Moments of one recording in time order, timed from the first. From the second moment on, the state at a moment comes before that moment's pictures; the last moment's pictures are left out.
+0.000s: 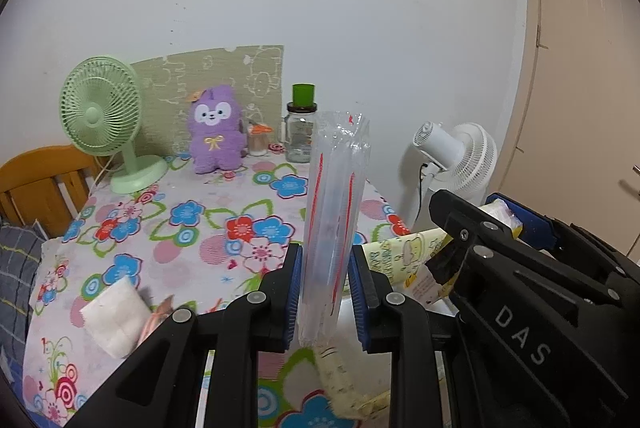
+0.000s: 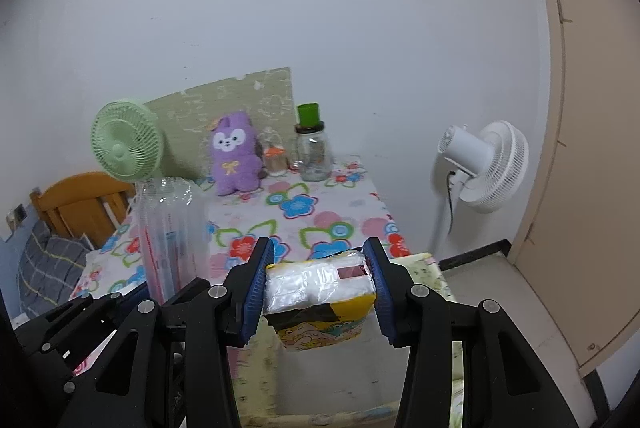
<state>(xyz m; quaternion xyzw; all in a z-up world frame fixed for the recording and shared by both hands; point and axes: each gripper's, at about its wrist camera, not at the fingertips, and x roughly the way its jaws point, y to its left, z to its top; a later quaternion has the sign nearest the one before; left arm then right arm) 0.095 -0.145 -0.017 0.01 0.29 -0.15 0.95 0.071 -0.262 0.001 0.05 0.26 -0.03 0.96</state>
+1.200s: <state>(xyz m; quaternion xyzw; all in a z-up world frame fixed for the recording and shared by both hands) 0.142 -0.197 -0.082 0.01 0.37 -0.17 0.91 0.129 -0.307 -0.069 0.04 0.34 -0.05 0.94</state>
